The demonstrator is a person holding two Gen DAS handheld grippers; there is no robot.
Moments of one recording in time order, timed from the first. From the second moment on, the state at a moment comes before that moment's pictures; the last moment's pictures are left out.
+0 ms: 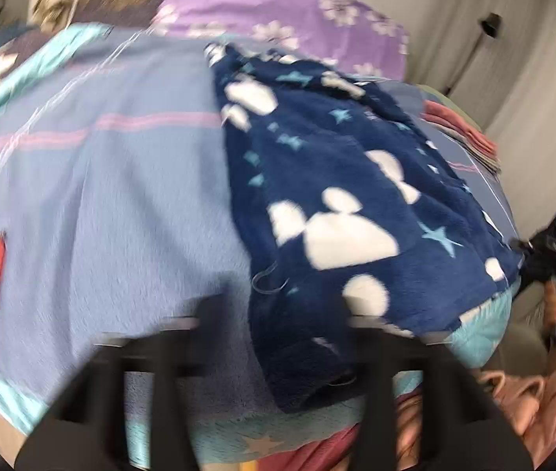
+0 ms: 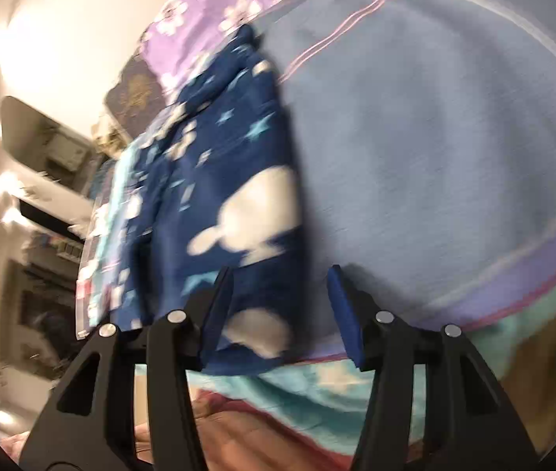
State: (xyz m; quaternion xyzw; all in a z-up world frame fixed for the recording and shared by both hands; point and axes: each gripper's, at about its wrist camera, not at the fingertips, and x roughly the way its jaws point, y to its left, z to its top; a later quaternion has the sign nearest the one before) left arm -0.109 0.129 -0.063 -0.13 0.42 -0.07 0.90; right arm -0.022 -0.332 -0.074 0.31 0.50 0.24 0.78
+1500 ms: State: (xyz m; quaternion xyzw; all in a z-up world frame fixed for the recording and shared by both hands) left arm -0.034 0.126 0.089 -0.13 0.21 -0.09 0.96; right arm 0.049 -0.299 0.090 0.22 0.26 0.26 0.90
